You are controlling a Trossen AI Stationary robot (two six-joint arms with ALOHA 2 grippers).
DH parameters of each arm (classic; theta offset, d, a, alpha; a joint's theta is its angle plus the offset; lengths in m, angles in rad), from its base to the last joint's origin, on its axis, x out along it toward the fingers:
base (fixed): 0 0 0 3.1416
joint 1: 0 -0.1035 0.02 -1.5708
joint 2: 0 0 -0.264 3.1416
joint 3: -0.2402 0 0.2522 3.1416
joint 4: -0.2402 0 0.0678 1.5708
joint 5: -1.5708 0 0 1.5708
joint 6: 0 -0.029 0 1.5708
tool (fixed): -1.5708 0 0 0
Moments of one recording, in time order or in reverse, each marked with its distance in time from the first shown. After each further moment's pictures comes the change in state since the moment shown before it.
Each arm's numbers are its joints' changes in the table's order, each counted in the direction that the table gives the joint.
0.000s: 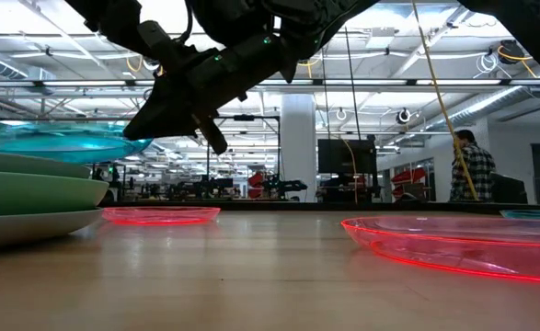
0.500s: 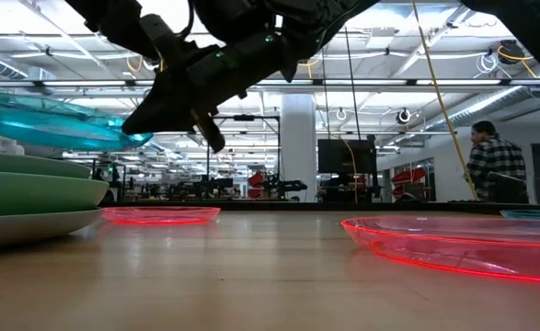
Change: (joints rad) left arm -0.001 -0.004 0.000 -0.001 0.000 -0.001; right arm 0.000 0.005 0.008 0.020 -0.032 0.021
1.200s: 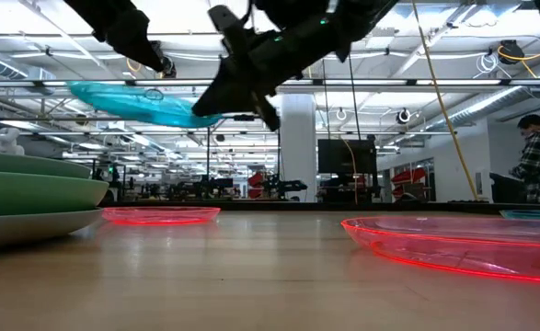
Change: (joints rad) left arm -0.052 -0.037 0.001 0.012 0.066 -0.017; right arm 0.034 0.292 0.323 0.028 0.097 -0.001
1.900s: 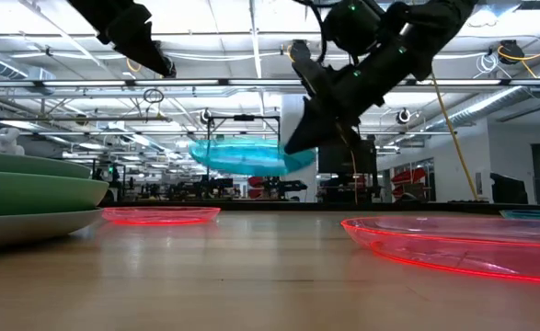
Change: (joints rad) left arm -0.040 0.000 0.000 0.048 0.151 -0.013; right arm 0.057 0.309 0.489 0.072 0.140 -0.120
